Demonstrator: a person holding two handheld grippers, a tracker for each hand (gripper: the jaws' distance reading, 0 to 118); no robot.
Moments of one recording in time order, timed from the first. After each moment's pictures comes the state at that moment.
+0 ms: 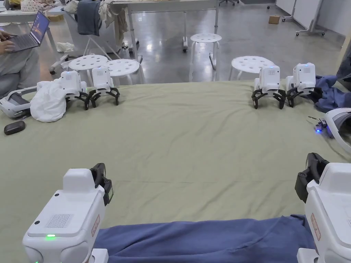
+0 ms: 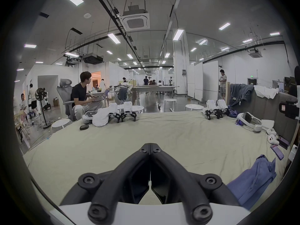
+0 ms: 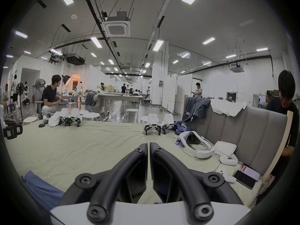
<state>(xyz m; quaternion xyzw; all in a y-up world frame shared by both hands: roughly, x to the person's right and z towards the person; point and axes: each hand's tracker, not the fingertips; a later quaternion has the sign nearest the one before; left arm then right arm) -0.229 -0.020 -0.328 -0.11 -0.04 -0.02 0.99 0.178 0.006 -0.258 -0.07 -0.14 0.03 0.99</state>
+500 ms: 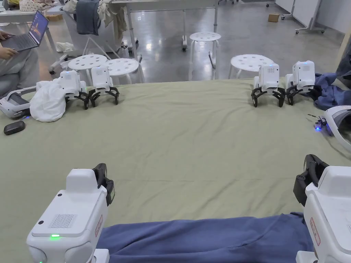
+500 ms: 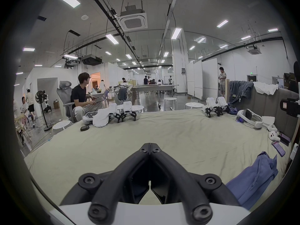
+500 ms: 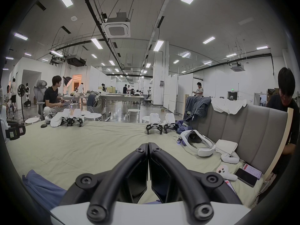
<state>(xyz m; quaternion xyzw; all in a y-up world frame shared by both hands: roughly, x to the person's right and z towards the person) -0.235 -0.025 -0.334 -0.11 -0.04 -0.04 0.99 0.175 0.004 -0.251 -0.06 -0.14 0.03 0.99</state>
